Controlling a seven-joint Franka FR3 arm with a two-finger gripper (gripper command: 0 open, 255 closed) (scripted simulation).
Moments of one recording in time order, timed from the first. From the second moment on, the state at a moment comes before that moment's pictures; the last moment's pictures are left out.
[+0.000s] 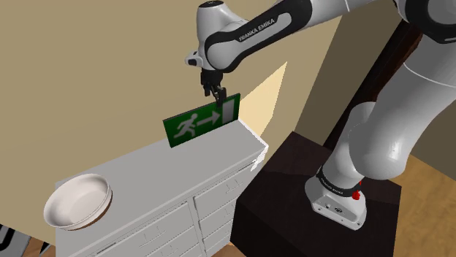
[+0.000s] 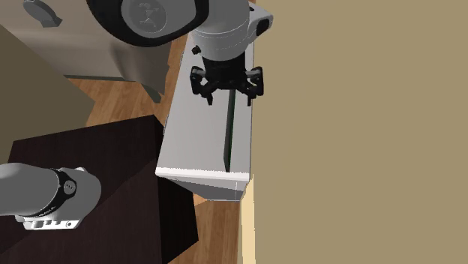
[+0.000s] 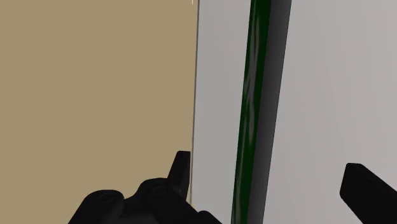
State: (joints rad) arm 0.28 -0.05 -0.10 -2.23 -0.08 2.21 -1.05
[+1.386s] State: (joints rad) arm 0.28 -0.08 -0.10 -2.18 -0.08 2.14 -1.06
